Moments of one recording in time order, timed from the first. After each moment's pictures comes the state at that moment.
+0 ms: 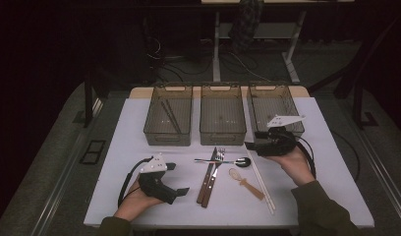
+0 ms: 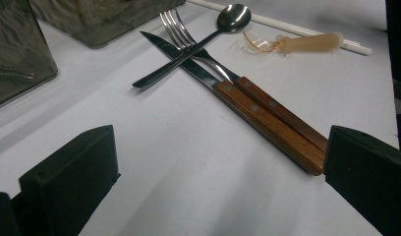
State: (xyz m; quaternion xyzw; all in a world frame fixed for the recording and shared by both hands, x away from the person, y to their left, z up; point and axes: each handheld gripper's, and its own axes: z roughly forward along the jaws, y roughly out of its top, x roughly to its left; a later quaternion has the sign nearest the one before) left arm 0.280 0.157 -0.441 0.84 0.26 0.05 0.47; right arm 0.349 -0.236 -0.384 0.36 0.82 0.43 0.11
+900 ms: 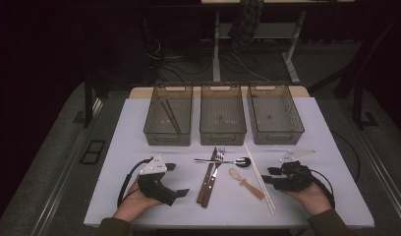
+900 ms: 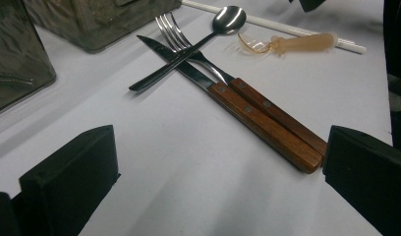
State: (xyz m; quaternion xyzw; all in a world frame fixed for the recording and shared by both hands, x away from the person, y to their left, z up) left arm 0.276 0.157 -0.438 0.84 0.25 0.06 0.48; right arm 0.273 -0.264 -0.425 0.39 0.84 0.35 0.09
